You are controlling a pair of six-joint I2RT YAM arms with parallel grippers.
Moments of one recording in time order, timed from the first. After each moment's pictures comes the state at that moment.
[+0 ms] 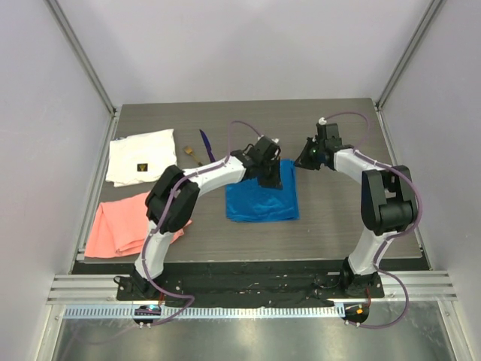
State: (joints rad) left arm -0.79 2.13 1.67 -0.39 0.17 -0.69; right arm 0.15 1.77 1.11 -0.19 -0.20 0.54
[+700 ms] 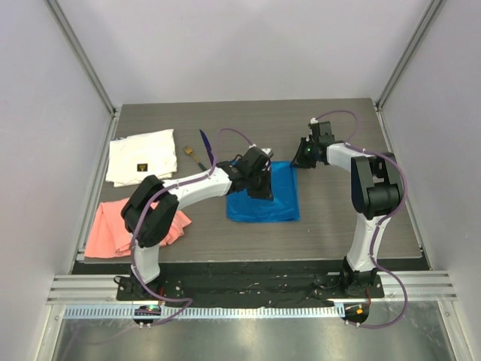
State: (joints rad) left arm -0.84 1.92 1.35 -0.33 0.16 -0.67; right arm 0.15 1.99 1.25 -0.19 -0.25 0.45
